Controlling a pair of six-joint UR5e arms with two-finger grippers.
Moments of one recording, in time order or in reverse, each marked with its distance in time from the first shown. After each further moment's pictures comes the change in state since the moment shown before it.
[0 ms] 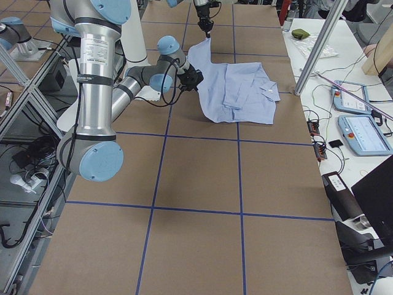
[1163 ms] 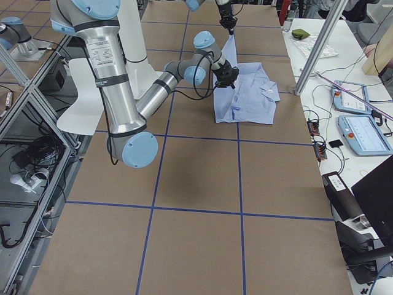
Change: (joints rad) left arm -0.193 -0.162 0.315 -0.088 -0.044 0.041; right arm 0.190 0.429 -0.381 -0.153 -0.020 -0.033
